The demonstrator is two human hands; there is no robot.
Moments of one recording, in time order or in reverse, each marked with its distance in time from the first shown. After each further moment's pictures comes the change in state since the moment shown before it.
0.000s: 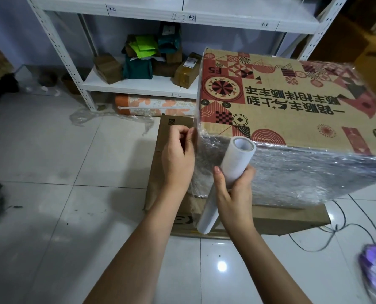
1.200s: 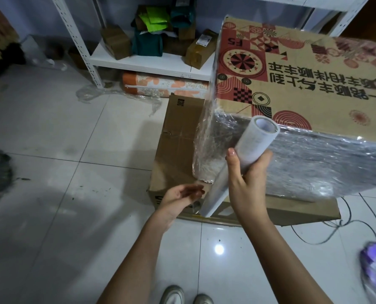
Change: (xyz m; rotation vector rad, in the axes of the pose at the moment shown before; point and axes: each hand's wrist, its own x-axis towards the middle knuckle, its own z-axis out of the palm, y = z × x) left_hand -0.114 -0.112 -0.041 -0.498 -0.527 -0.892; right_hand 0.005 0.012 0.002 0.150 -0.042 -0.053
